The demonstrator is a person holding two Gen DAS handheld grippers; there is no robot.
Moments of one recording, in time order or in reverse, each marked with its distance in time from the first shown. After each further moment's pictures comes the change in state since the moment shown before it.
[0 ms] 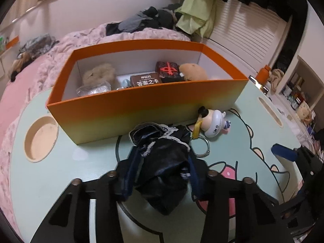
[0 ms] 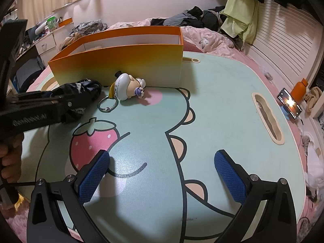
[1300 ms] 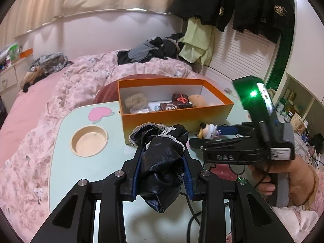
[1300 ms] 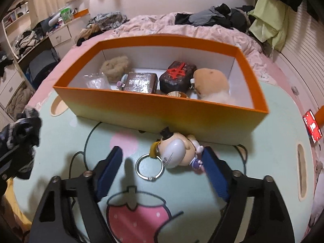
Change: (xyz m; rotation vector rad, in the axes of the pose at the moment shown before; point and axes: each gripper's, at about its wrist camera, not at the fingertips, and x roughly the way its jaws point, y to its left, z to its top) left arm -0.095 0.037 -0.025 -0.003 -0.201 0.022; right arm 0.049 0.051 0.075 -0.066 0.078 0.128
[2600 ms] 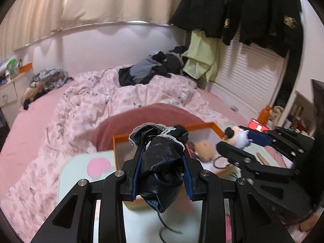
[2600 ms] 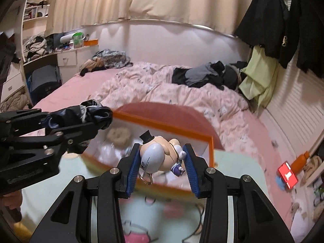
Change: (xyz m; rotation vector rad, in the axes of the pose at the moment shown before) left arm 0.043 -0.003 0.112 0.008 -0.054 0.059; right arm -0.089 0.019 0.054 -0.144 -0.356 -0.119
